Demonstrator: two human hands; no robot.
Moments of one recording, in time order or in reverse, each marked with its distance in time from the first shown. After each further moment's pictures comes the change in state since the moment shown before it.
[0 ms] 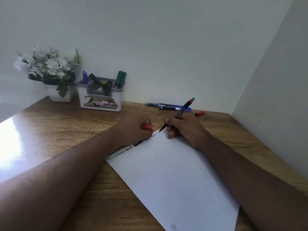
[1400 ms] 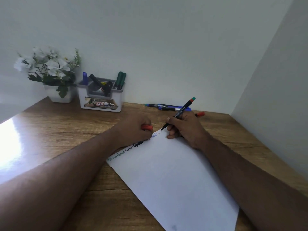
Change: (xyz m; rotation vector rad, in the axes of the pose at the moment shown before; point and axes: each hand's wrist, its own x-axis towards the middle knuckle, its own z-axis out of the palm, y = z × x) left_hand 0.000 0.000 0.000 -0.018 -0.007 0.015; right_hand 0.004 0.003 0.000 -0.010 0.063 0.017
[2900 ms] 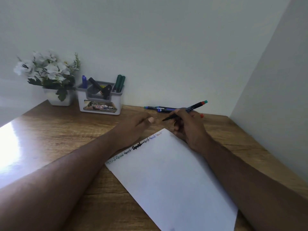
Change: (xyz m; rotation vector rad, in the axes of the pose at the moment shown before) left_hand -0.002 0.001 0.000 -0.175 0.074 -0.053; right_hand -0.004 -0.010 0.000 0.252 0.158 -0.037
